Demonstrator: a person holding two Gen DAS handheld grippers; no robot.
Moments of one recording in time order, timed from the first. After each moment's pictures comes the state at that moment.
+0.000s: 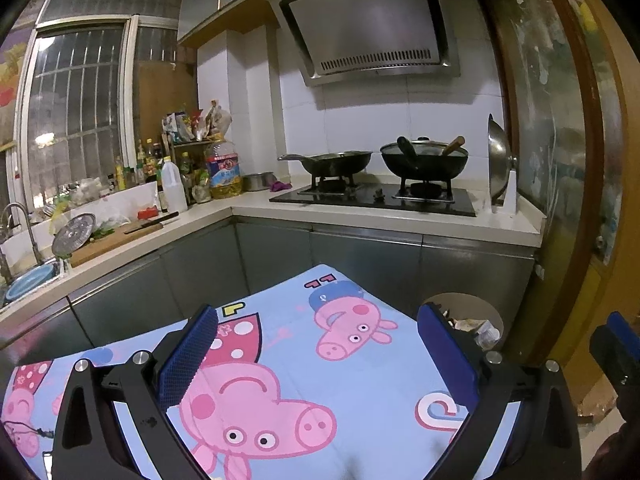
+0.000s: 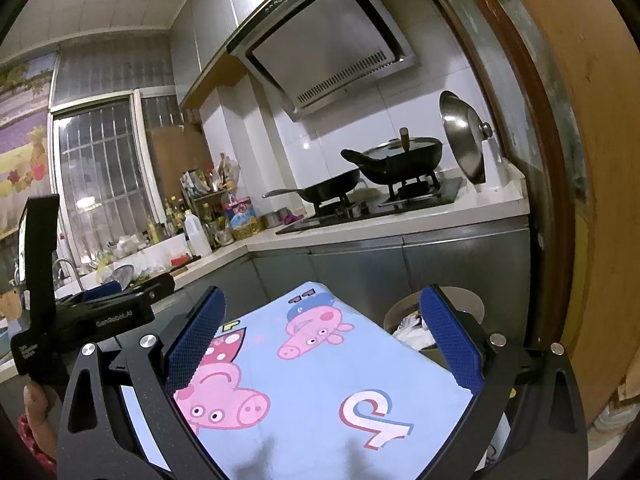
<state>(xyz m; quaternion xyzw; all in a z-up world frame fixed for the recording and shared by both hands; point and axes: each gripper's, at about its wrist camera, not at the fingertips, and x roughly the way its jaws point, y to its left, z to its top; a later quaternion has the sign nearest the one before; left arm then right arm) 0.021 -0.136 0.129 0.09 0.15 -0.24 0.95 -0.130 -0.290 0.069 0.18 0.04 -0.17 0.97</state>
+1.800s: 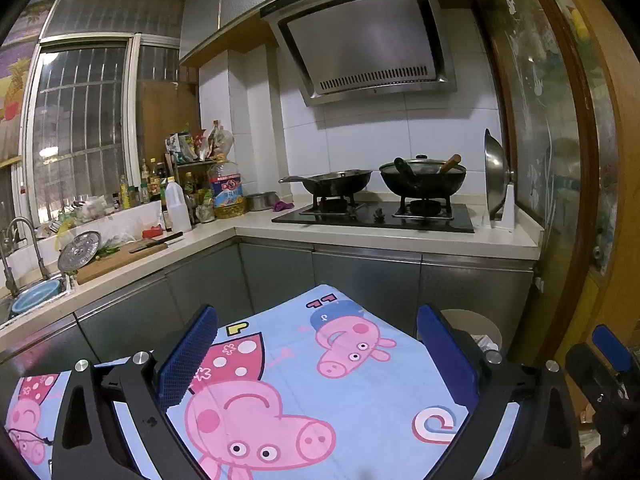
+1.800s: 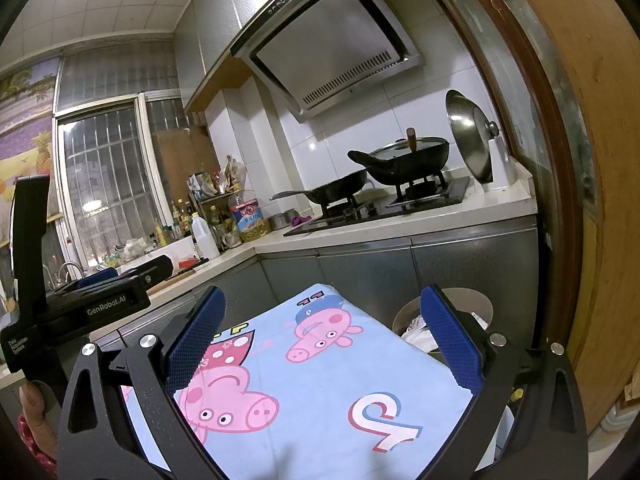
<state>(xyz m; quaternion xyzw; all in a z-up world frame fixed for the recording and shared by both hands) 0.008 -0.134 0.147 0.09 0.12 -0.24 0.96 -0.130 -0.285 0.077 0.18 0.03 -0.16 0.97</state>
